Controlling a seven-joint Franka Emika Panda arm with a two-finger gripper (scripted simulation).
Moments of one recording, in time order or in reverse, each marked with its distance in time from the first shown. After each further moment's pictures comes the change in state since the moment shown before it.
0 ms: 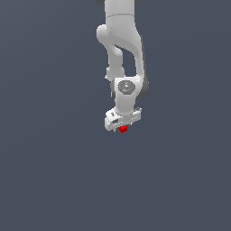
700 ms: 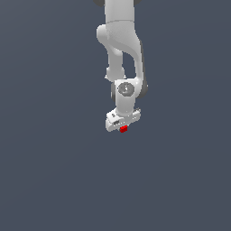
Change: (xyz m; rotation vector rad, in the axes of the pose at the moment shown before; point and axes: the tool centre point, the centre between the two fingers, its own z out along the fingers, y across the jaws) arm -0.007 -0.006 0.018 0.004 0.005 -0.048
